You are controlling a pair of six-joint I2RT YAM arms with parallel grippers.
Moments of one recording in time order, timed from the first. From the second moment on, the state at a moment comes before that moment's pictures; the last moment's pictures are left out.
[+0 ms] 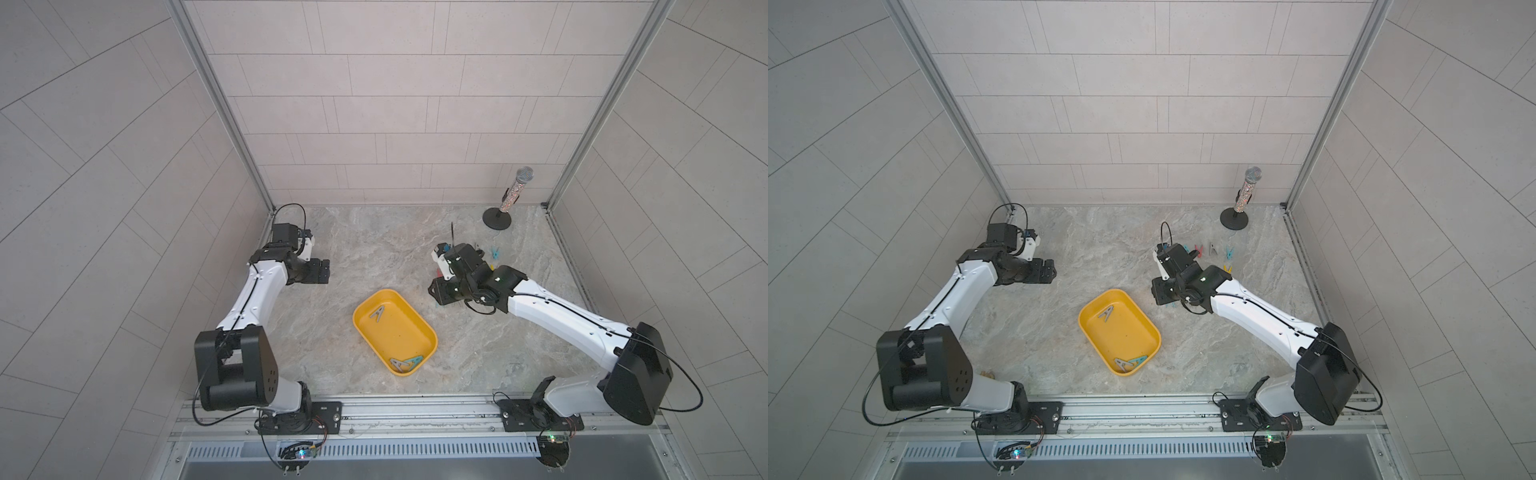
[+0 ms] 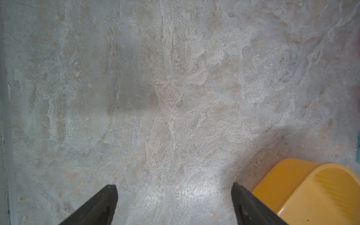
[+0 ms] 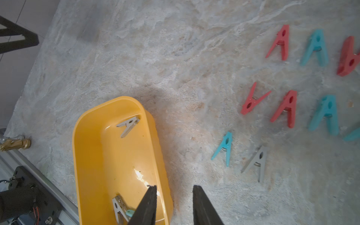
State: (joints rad) left arm 0.11 1.45 1.13 -0.78 0.17 0.10; right arm 0.71 1.41 1.13 -0.61 -0.05 0.41
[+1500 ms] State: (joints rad) left arm 0.14 1.45 1.13 -0.78 0.15 0.08; right arm 0.97 2.10 1.60 -0.65 -0.06 0.42
